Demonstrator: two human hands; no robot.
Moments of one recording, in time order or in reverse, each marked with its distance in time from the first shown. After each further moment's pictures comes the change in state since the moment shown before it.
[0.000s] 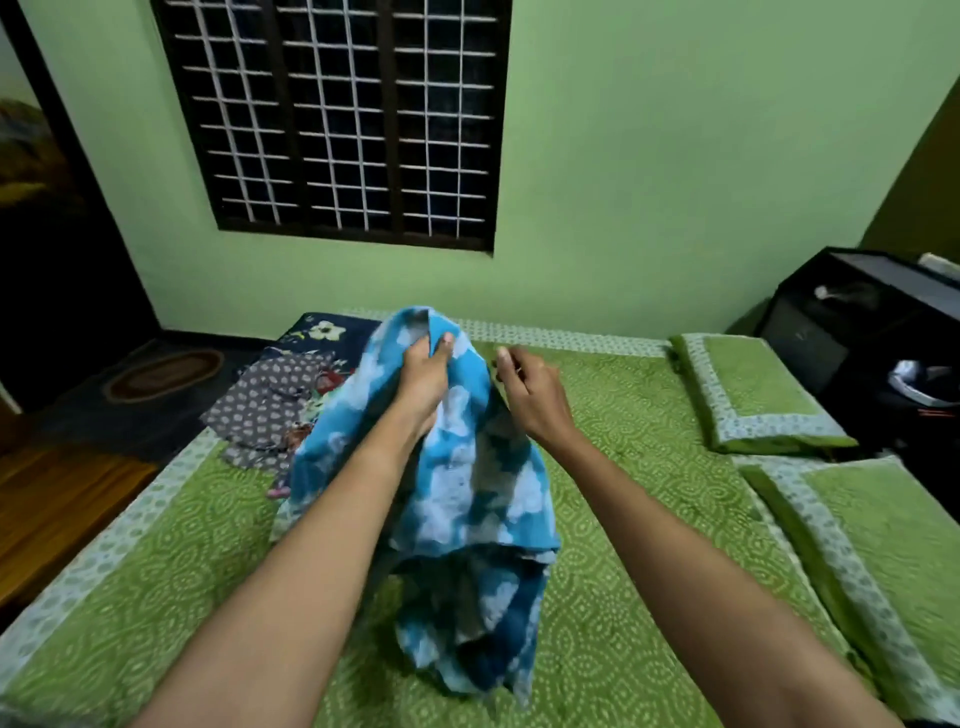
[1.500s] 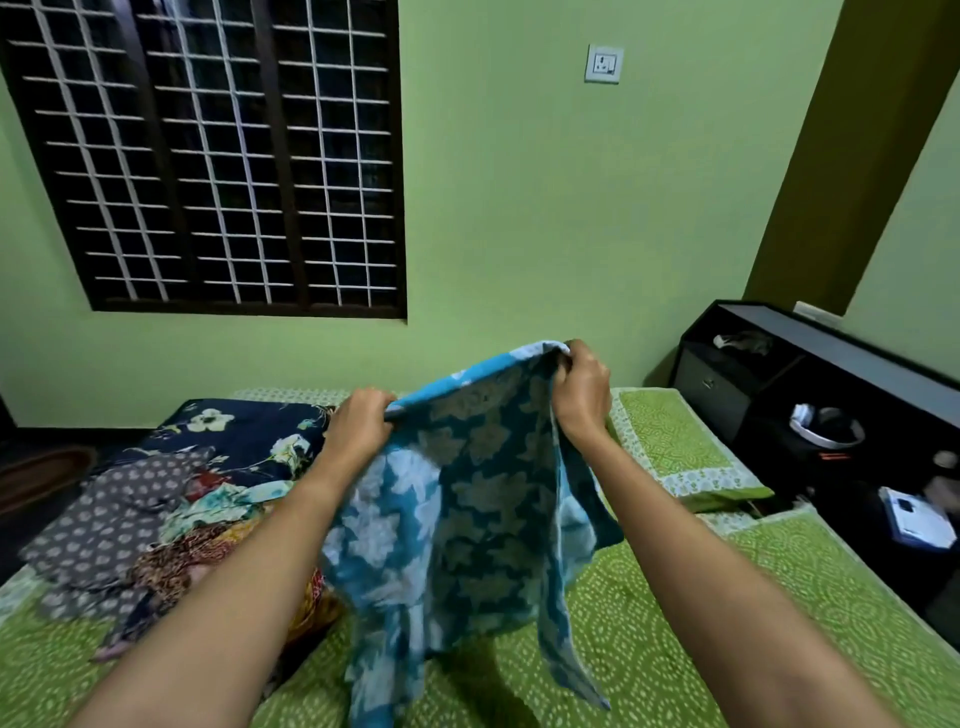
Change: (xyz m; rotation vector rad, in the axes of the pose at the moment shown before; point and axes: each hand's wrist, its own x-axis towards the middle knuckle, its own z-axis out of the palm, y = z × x) left_hand 0.114 -0.024 0.130 1.261 -0.202 0.438; right_hand 0.133 0.145 -0.156 -0.291 0.423 0.302
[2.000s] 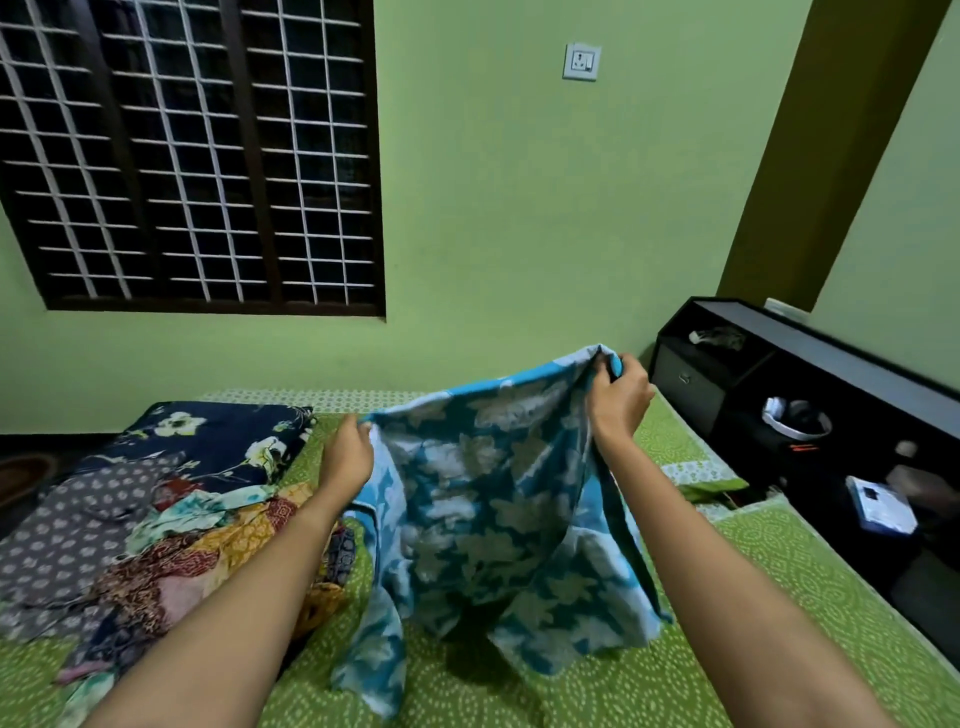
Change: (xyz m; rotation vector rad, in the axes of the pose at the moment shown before) left_hand -0.008 -0.008 0.045 -0.455 0.045 -0.336; right_hand 0.013 0.035 -0.023 0.203 0.239 0.264
